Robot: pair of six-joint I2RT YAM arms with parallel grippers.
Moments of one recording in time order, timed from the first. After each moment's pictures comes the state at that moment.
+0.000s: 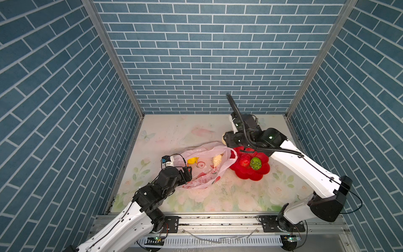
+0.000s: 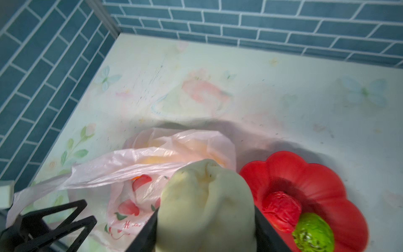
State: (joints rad) left arm -0.70 0.60 0.48 -0.53 -0.23 -0.89; right arm 0.84 1.44 1.65 -0.93 0.22 0.41
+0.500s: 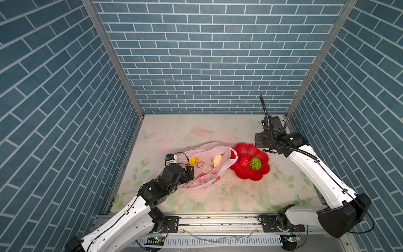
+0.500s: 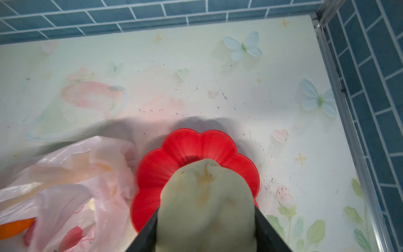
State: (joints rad) left arm -0.70 0.70 0.52 -0.51 -0.22 -0.87; right arm 0.47 1.31 1.34 -0.94 0.26 0.39
